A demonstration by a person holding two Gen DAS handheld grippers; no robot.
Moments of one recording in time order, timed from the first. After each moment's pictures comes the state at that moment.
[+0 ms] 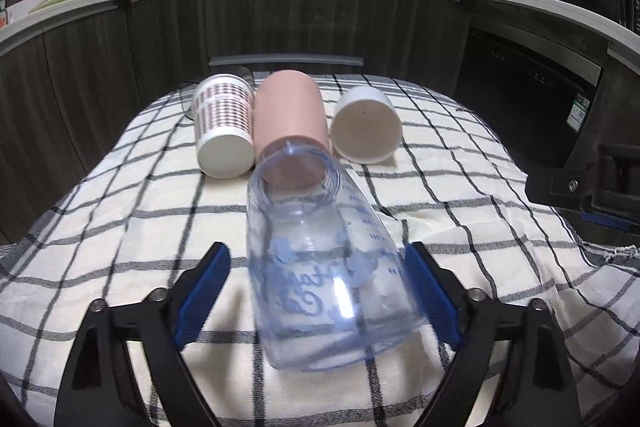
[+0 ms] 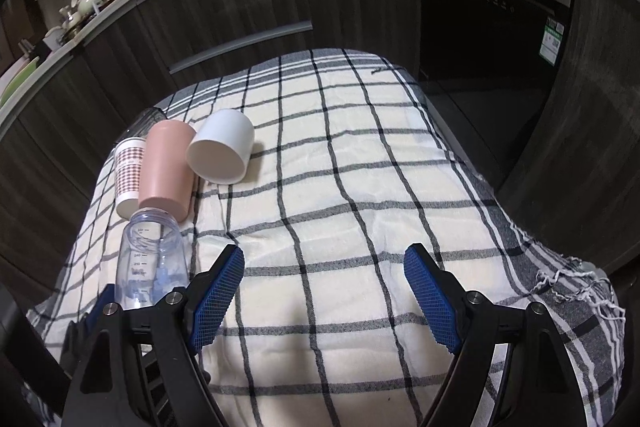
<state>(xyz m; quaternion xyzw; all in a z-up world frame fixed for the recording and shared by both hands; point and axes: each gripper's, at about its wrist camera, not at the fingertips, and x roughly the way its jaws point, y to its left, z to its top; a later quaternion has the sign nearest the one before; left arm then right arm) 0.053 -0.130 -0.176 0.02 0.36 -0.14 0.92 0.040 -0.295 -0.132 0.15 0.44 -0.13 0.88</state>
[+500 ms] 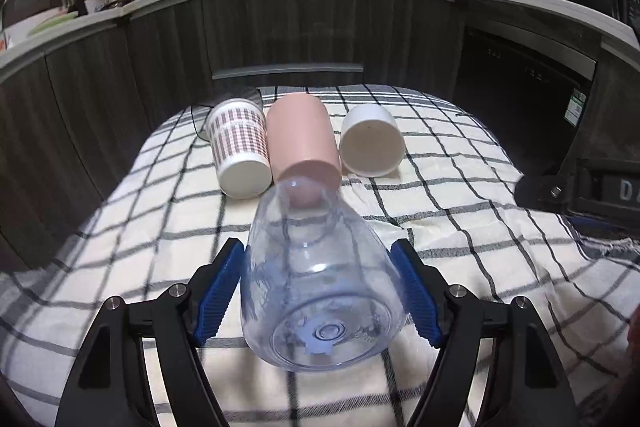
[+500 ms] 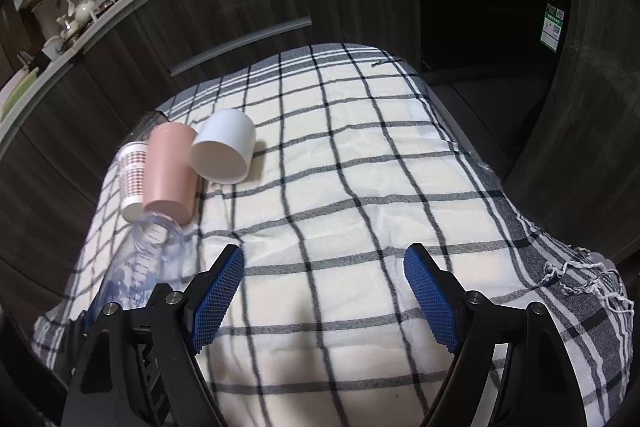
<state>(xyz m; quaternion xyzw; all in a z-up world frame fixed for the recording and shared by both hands) 0.044 -0.118 -0.147 0.05 0.35 -0.14 0.93 0.040 -0.294 -0.127 0.18 0.44 -0.11 0.87</state>
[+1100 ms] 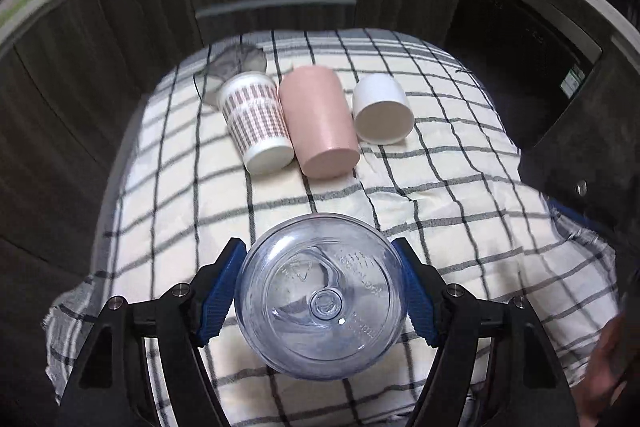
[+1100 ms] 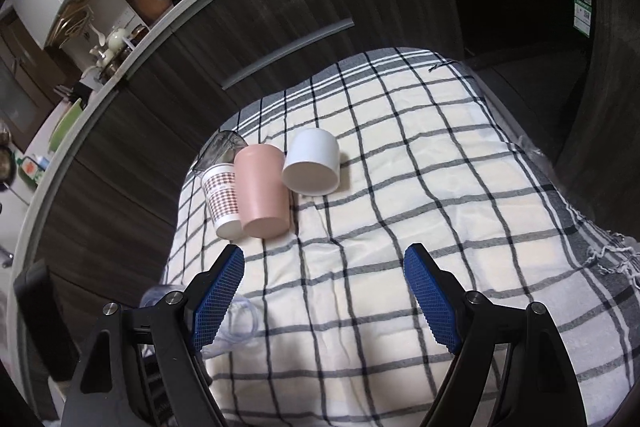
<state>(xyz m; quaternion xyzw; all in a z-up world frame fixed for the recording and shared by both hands) 0.093 -0.092 -0.095 0.06 0.51 -0.16 0.84 0.047 -0.273 -0.086 0.27 0.43 -0.04 0.86</state>
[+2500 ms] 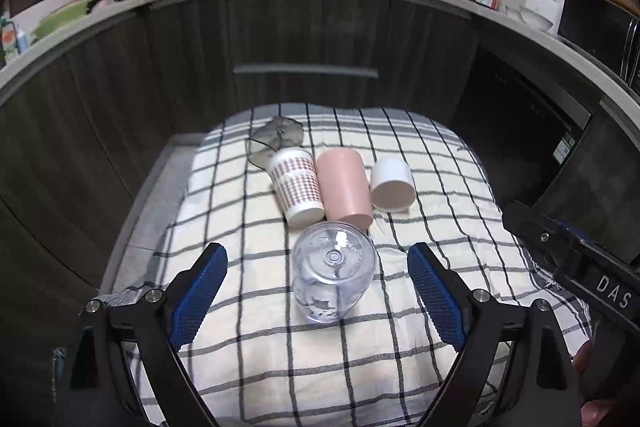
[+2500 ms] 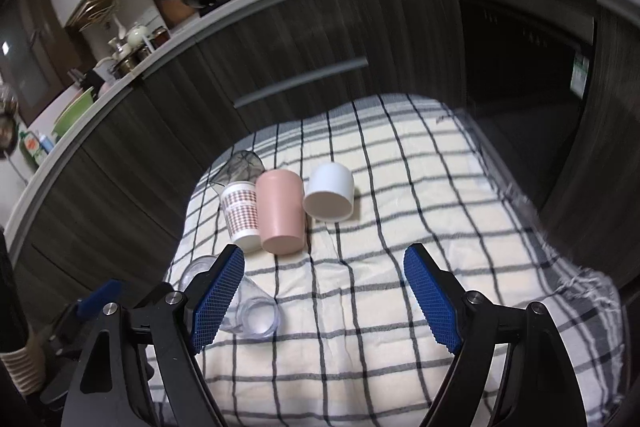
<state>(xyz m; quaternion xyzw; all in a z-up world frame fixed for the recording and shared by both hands) 0.049 -0.052 -0.019 0.02 0.40 -0.13 0.91 0.022 -0.239 -0.029 0.18 0.37 -0.06 0.91</state>
